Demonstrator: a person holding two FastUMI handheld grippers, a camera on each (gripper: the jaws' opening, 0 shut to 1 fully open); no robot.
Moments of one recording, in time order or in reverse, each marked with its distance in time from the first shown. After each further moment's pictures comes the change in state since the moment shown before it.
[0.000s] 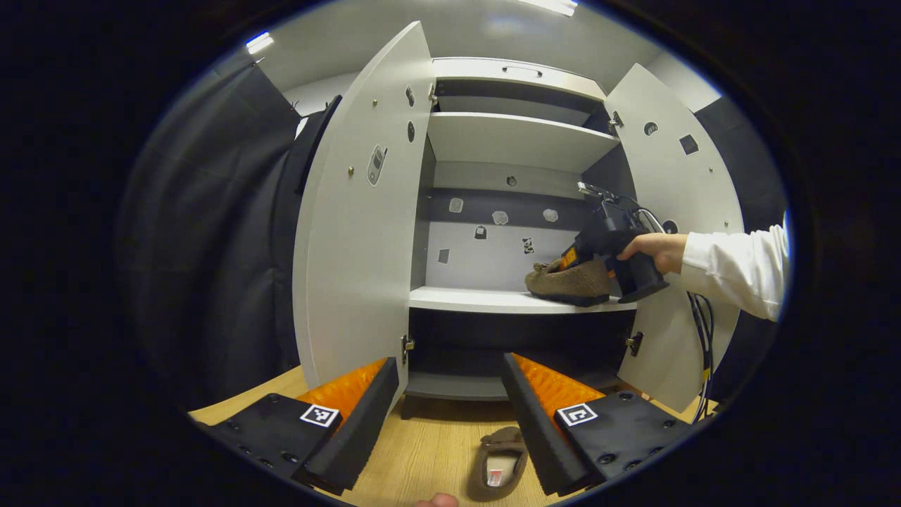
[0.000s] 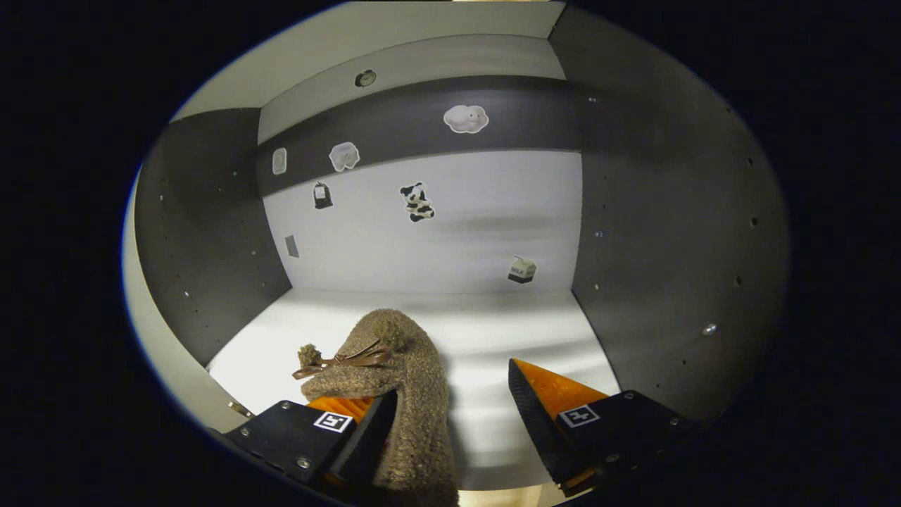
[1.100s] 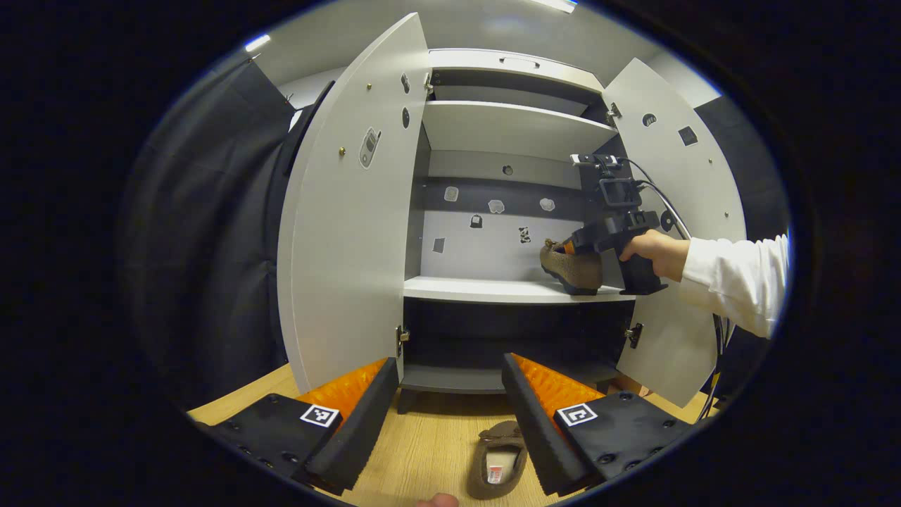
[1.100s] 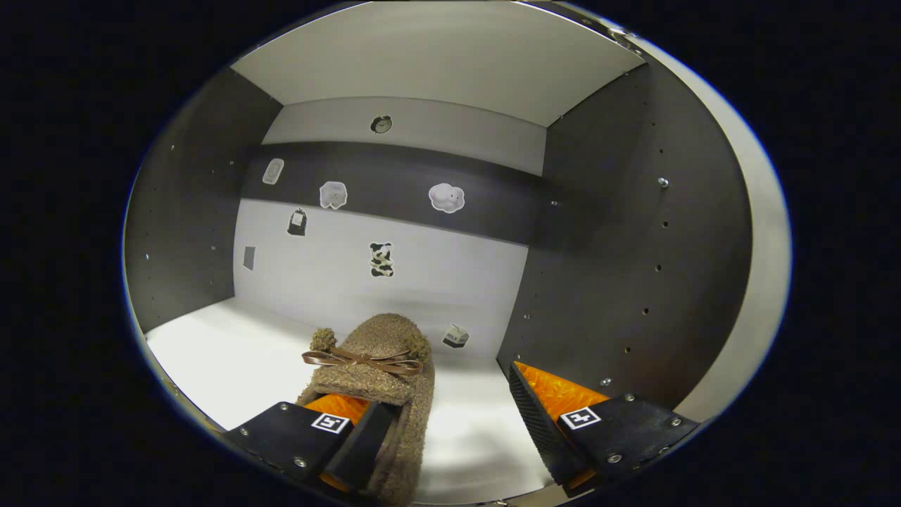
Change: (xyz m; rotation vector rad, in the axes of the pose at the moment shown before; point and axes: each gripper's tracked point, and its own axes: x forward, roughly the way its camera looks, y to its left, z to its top) left arm 0.010 -0.007 -0.015 0.001 0.051 -0.041; right arm -0.020 -0.036 0.043 -0.285 -0.251 -0.326
